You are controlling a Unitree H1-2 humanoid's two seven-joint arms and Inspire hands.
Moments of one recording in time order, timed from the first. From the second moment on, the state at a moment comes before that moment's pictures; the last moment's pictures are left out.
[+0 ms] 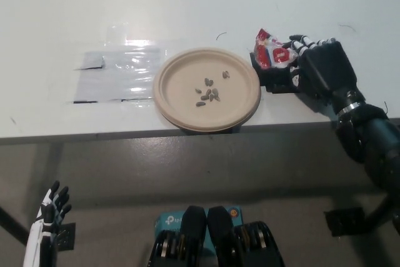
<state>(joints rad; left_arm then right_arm) 0.15 0.13 0.10 -0.04 -0.01 -0.17 0.01 -1.02 -0.25 0.68 1.42 -0.86 -0.38 -0.83</state>
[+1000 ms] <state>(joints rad) 0.15 0.13 0.10 -0.02 -0.01 -0.17 0.01 -1.00 -0.28 0.51 1.25 -0.69 -0.37 -0.34</state>
